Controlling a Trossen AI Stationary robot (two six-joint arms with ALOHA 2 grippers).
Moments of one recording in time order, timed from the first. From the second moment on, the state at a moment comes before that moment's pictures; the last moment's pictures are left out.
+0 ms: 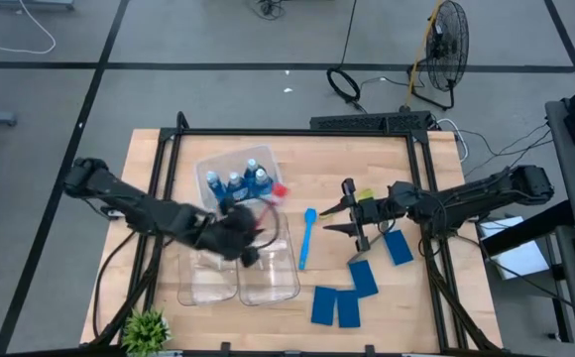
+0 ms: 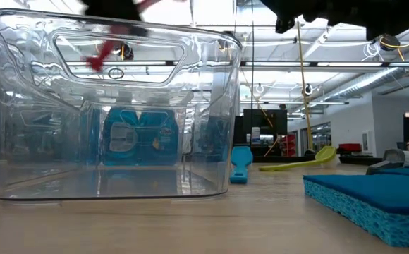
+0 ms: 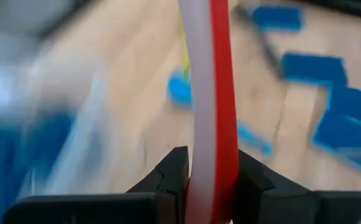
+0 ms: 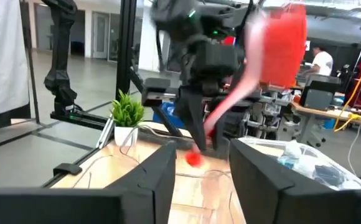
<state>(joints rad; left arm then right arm) -0.41 1.42 1.15 -0.65 -0.59 -0.72 0.08 1.13 0.50 0.73 -0.16 -0.12</state>
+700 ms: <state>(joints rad) -0.86 1.56 1.15 -1.13 -0.50 -2.26 0.08 0.92 0.50 0.58 -0.16 -0.34</state>
